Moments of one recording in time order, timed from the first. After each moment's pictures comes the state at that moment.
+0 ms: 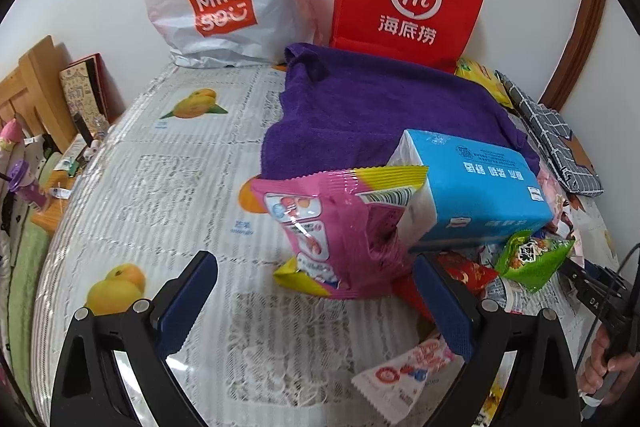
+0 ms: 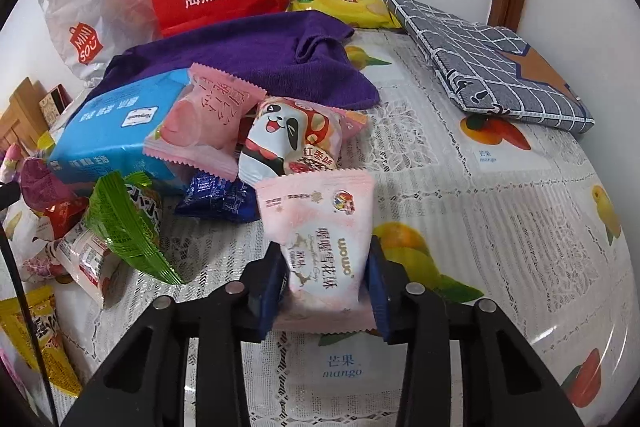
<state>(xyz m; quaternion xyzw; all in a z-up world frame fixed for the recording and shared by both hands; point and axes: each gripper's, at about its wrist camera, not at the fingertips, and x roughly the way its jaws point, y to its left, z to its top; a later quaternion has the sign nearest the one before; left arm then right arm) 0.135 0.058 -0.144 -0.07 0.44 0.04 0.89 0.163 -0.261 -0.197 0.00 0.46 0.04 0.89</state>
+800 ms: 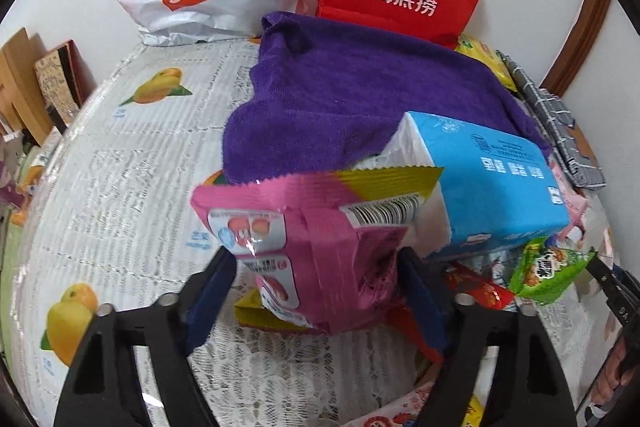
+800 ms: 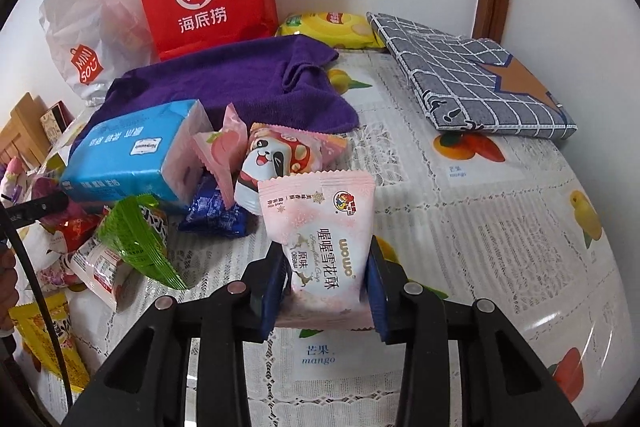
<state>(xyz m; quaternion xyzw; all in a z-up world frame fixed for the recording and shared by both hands) 0.171 0.049 -0.168 -0.09 0.48 0.01 0.87 0.156 -0.273 -0.177 0.01 0.44 0.03 0.90</state>
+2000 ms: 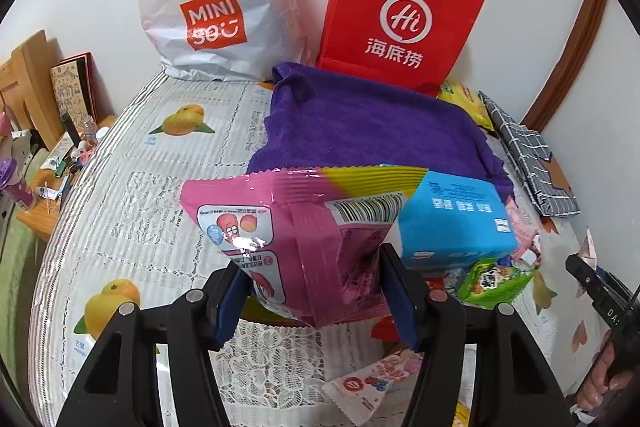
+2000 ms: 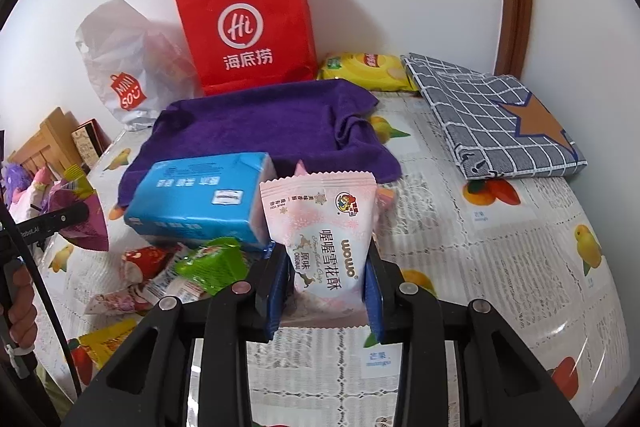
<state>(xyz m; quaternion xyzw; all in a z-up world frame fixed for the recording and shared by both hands) 0.136 0.061 -0.114 -0.11 0.43 0.01 0.90 0.141 -0.244 -0.124 0.02 0.40 0.08 0.91</state>
